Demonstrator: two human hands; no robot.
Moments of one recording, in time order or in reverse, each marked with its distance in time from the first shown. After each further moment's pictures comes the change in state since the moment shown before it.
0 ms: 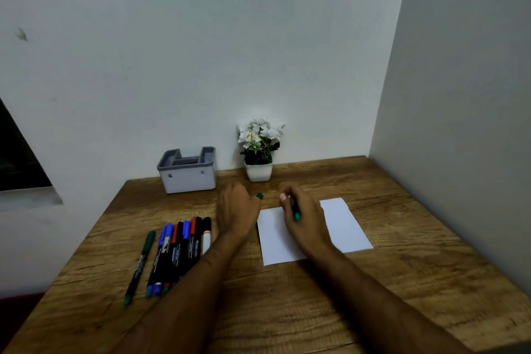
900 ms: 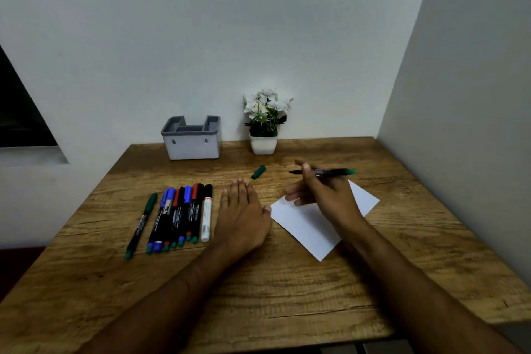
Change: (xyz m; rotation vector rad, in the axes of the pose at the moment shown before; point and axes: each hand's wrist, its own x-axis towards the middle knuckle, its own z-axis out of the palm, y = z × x) left_hand -0.072 -0.023 0.000 0.455 -0.398 0.195; right_hand -0.009 0.009 -0.043 0.473 -0.196 0.168
